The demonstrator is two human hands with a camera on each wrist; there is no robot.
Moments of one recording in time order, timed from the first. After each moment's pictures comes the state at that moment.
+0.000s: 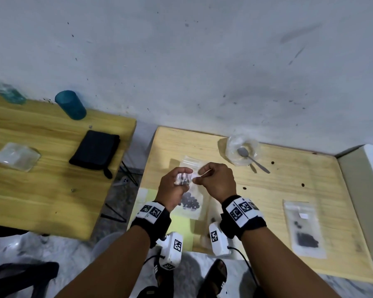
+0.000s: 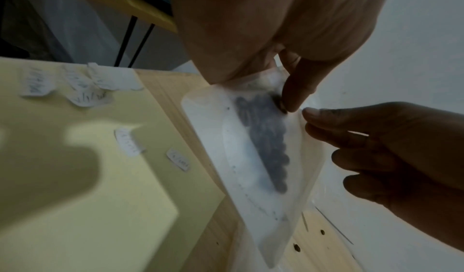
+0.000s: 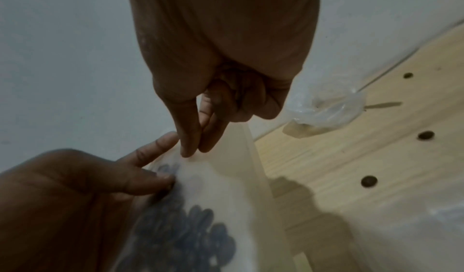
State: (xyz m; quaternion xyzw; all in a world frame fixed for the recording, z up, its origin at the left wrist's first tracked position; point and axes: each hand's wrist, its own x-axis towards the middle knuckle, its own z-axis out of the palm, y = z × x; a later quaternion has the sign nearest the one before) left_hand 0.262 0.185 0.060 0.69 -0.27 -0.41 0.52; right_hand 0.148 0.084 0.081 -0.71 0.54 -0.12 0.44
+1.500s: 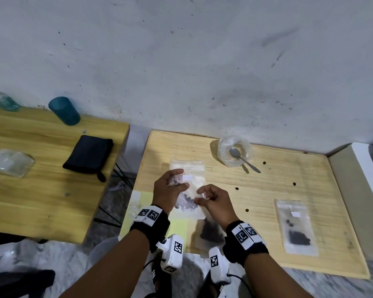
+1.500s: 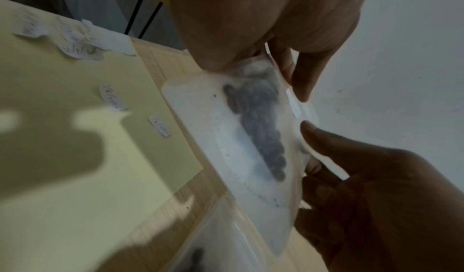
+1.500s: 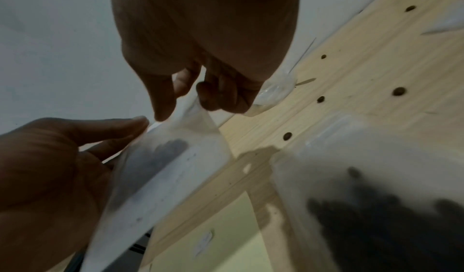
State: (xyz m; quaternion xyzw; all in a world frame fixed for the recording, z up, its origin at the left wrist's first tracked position) left_hand 0.239 0.180 0.061 0.68 -0.13 -0.42 0.58; right_hand 0.089 0.114 0.038 -0.59 0.49 -0.20 0.61
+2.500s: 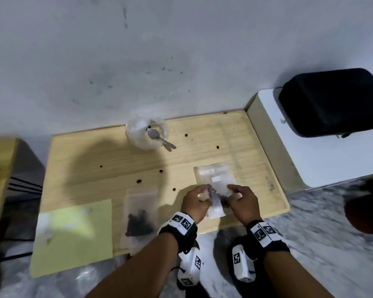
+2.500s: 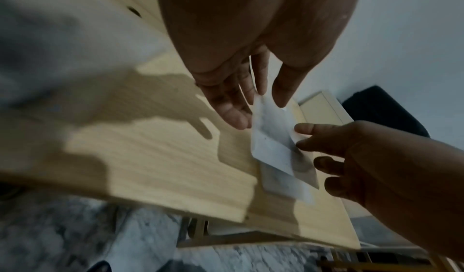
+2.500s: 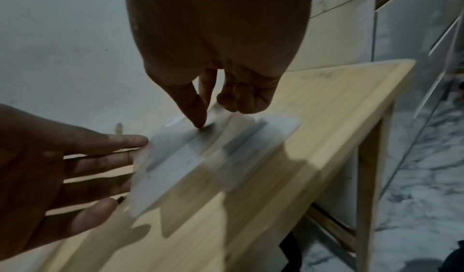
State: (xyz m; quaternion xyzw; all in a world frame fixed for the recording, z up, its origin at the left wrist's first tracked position) left_hand -0.040 0.090 -0.002 0.67 -0.33 -0.59 0.31; right_hand -0.205 0.063 0.000 -0.53 0.71 -0.21 0.41
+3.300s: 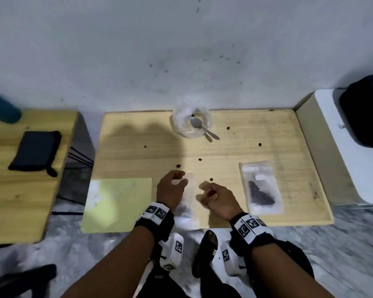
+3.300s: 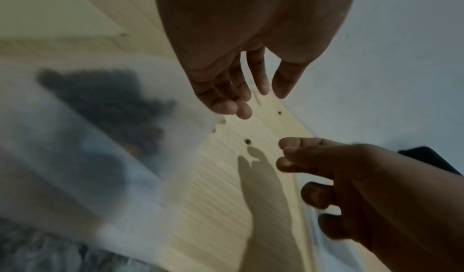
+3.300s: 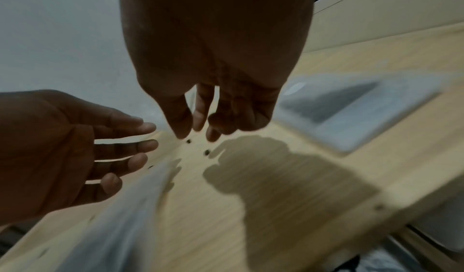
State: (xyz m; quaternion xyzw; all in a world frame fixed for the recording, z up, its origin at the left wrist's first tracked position) left_hand 0.107 0.143 0.000 0.77 -0.24 -0.44 0.39; right_hand -0.066 0.096 -0.001 -0.63 0.56 -0.02 0.54
